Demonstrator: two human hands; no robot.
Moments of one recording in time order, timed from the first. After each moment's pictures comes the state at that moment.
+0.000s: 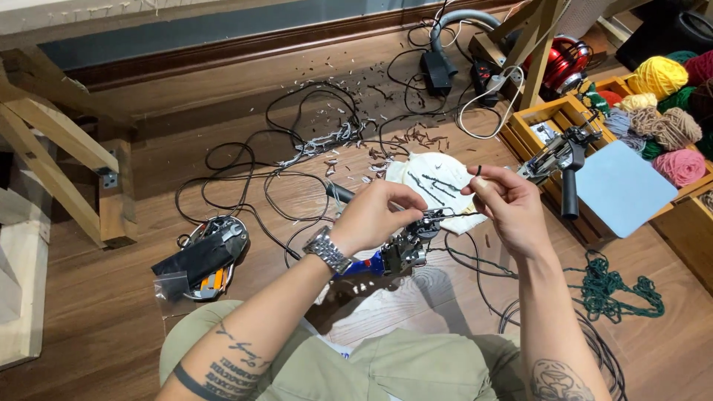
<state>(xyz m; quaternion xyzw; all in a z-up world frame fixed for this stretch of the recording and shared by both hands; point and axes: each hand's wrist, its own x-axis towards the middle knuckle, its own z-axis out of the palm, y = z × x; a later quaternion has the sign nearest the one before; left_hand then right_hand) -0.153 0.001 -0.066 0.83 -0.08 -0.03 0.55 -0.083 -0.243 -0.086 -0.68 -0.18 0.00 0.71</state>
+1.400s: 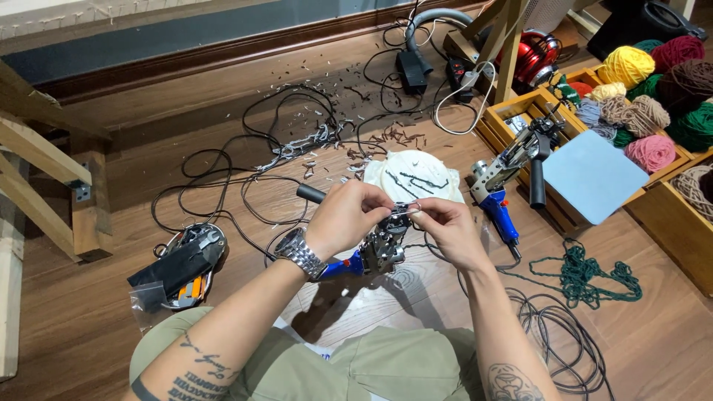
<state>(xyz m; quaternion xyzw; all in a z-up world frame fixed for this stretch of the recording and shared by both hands) -0.159 -0.016 -0.047 0.90 -0.05 -0.02 0.44 -0.112 -0.230 -0.110 -0.72 -0.17 0.06 0.67</state>
